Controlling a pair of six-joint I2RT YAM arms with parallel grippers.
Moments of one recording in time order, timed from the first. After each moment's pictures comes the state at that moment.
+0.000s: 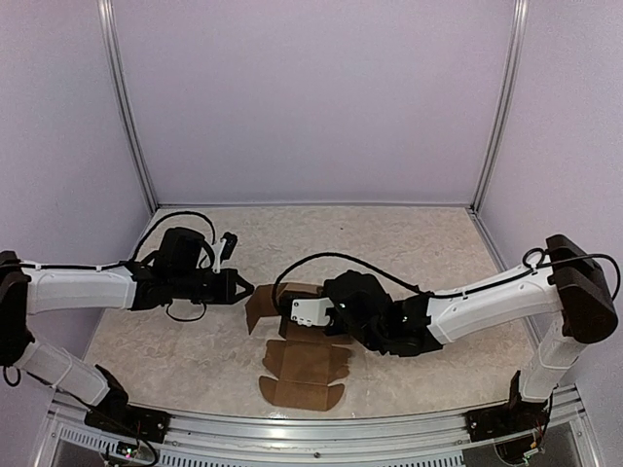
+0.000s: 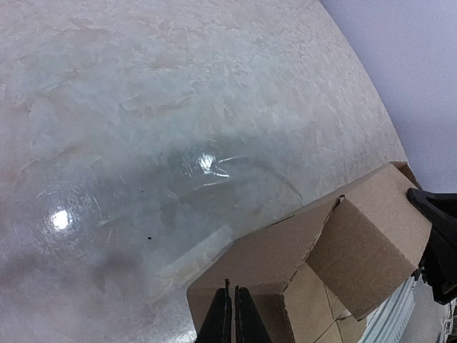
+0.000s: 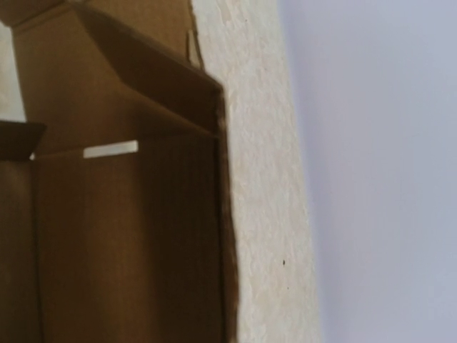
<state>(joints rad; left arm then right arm) -0.60 1.36 0.69 0.03 0.28 -0.49 1.22 1.70 0.95 0.25 0.64 -0.88</state>
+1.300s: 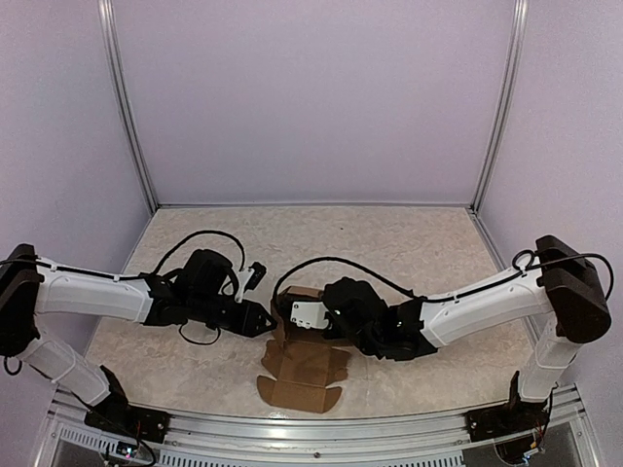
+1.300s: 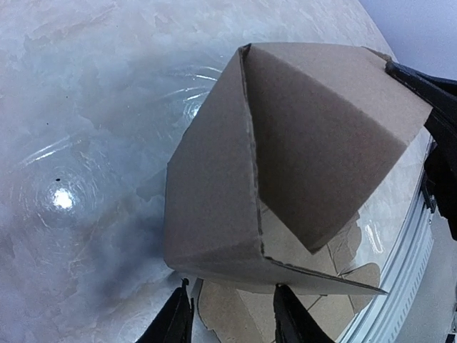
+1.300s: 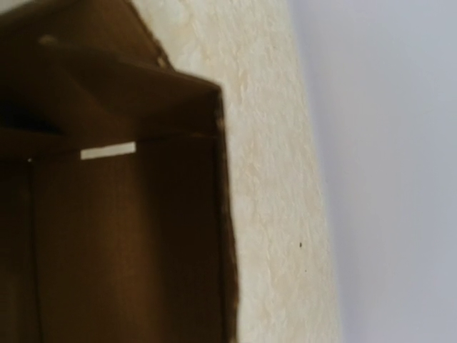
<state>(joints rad) -0.79 1.43 0.67 0.00 0.27 -0.44 1.22 1.74 0.95 0.26 0.68 -0.82</state>
